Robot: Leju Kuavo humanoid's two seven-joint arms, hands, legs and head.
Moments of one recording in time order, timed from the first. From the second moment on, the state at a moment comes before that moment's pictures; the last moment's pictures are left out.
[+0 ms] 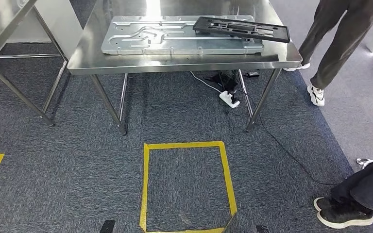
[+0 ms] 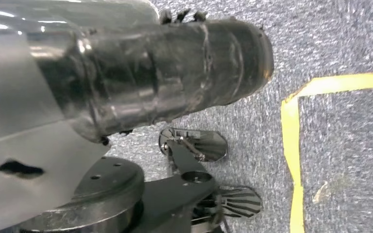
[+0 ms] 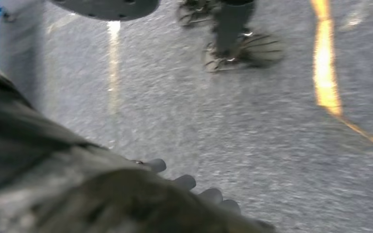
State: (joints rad) left arm -0.12 -0.03 -0.96 -0.22 1.01 0.44 -0.19; right arm -0.06 0.03 0.36 -0.36 -0.51 -0.45 0.02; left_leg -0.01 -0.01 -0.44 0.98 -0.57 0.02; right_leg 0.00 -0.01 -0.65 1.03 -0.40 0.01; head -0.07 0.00
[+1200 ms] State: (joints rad) left arm -0.12 0.00 -0.98 -0.22 1.01 0.39 -0.16; right arm -0.09 0.05 0.63 -0.24 -0.34 -0.38 0.07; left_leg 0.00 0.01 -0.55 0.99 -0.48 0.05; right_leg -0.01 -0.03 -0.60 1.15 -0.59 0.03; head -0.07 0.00
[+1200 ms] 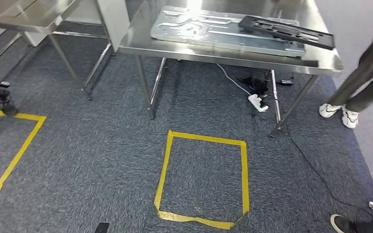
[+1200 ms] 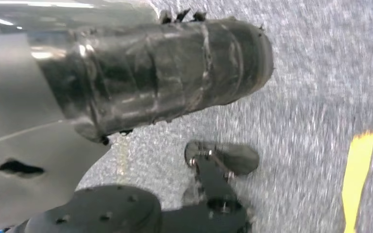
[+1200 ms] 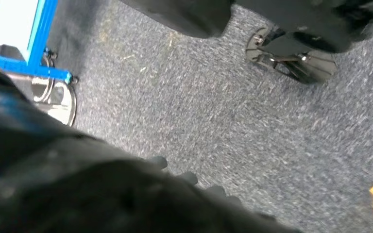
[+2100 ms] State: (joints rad) left arm -0.18 -0.10 -0.97 -0.22 1.06 0.49 -0.11; right arm -0.13 0.06 0.83 -0.23 -0.21 -0.28 0.07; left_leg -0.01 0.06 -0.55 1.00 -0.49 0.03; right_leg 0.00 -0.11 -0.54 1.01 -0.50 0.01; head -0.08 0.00
